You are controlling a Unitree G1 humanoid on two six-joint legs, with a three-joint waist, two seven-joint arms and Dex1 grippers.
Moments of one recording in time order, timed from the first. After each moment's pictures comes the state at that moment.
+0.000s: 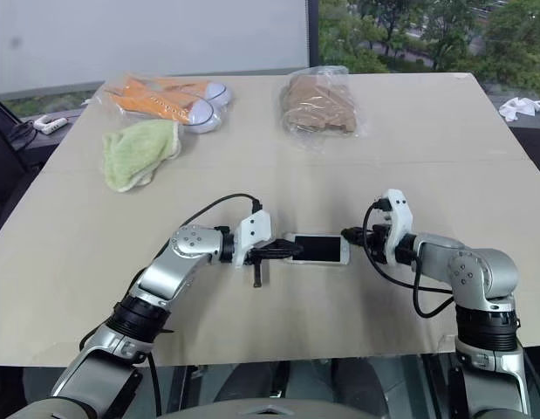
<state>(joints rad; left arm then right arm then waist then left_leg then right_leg) -0.42 0.47 -0.32 0.05 -0.12 0.21 -1.07 -0.34 -0.41 -0.17 -0.25 0.77 1.31 0.43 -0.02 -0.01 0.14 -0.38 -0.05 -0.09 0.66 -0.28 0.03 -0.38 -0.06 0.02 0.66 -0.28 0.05</state>
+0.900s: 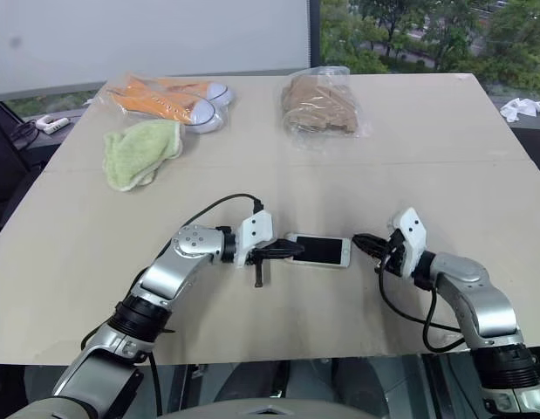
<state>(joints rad) -0.42 0.46 -0.33 0.06 -0.12 0.20 -1.07 -0.11 -0.55 -0.01 -0.14 0.45 0.44 0.84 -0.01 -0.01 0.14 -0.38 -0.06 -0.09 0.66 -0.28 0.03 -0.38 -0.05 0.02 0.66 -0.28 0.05</state>
